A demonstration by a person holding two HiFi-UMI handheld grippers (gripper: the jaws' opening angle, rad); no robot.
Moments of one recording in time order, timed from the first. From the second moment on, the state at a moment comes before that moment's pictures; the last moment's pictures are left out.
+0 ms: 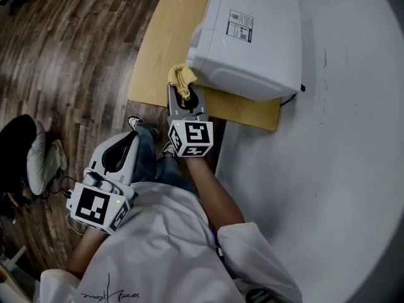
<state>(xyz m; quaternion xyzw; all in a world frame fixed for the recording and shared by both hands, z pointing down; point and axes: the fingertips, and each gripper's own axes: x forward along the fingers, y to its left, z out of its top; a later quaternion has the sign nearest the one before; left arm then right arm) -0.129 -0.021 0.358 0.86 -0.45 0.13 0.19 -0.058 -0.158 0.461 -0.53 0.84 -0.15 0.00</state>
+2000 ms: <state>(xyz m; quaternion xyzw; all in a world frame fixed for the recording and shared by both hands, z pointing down) -0.070 -0.032 0.361 0.88 -0.41 0.14 0.20 0.263 -0.120 0.495 -0.77 0.62 -0.14 -0.01</state>
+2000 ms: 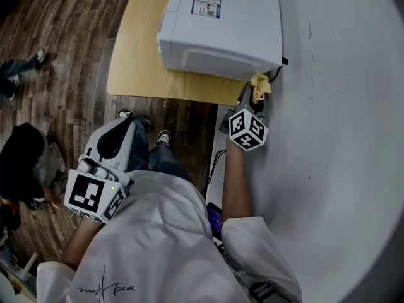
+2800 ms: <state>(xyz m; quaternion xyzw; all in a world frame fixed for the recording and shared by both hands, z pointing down) -0.067 -0.032 0.366 0.88 -0.40 0.15 0.20 0.227 -0.131 0.511 -0.75 0.64 -0.15 -0.01</state>
